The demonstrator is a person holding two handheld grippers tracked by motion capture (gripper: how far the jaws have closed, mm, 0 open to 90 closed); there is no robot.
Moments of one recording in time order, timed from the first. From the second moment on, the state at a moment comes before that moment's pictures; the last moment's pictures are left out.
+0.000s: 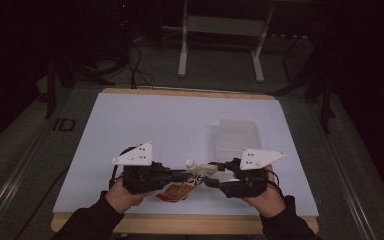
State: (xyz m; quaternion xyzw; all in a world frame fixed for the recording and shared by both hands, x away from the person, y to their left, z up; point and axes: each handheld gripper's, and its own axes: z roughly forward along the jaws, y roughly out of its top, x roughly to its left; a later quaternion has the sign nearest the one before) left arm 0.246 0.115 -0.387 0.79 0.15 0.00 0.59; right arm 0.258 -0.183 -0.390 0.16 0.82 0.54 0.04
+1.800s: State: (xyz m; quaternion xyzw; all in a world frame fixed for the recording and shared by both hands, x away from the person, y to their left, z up) left arm 0.246 0.150 -0.409 0.78 0.23 0.03 0.59; right arm 0.301 -0.213 -0.287 0.02 0.88 0.47 0.08
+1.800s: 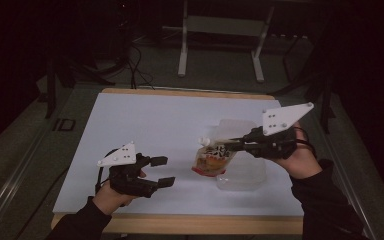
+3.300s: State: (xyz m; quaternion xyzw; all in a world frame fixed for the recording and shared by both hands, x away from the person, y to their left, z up) left arm 0.242 0.188 -0.477 0.77 0.30 0.06 0.56; right arm 0.333 -0.277 -0.370 0.06 0.89 0.44 0.04
